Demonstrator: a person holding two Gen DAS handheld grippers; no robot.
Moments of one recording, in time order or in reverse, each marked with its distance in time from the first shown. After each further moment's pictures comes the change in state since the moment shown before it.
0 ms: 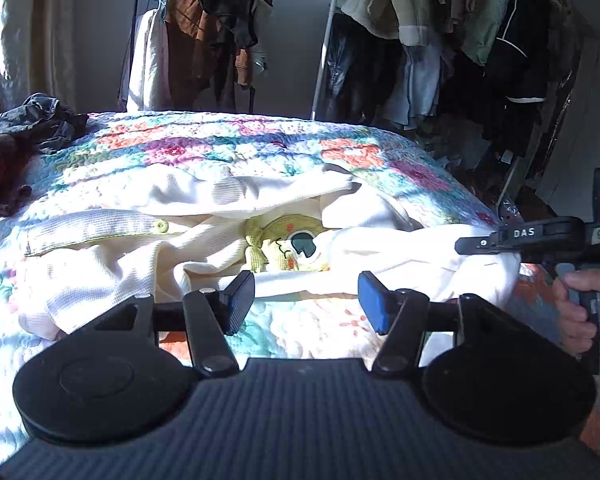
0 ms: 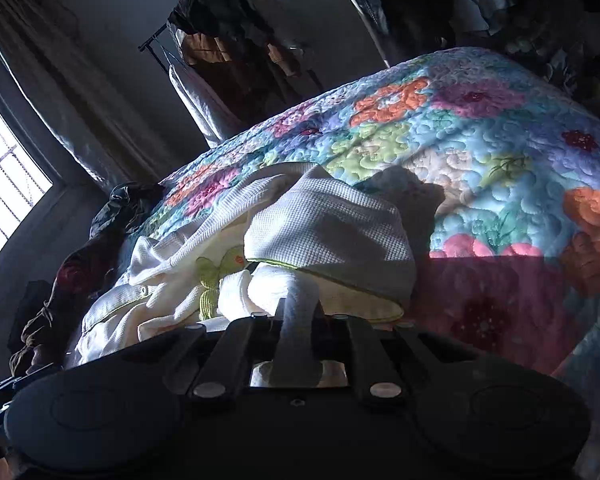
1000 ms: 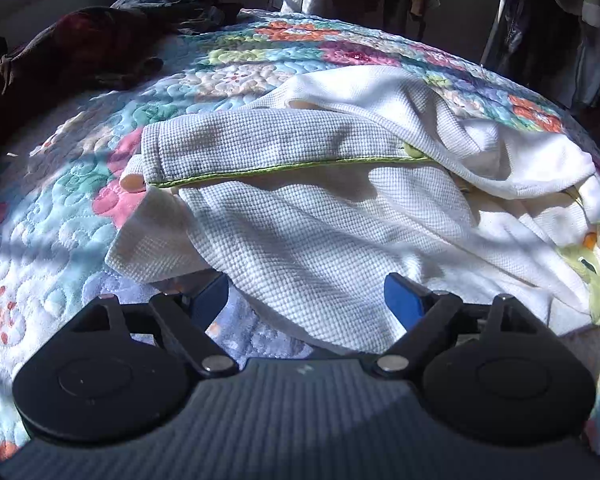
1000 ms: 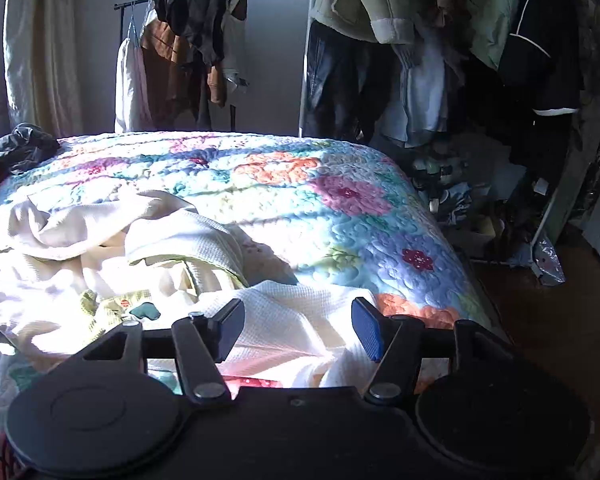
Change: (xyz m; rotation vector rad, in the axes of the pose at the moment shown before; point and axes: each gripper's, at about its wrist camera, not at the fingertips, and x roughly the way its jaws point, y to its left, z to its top) left arm 0.092 0.117 -0.040 -0.272 0.184 0.227; right arm -0.059 0.009 -0.003 -0.370 -0.124 -0.370
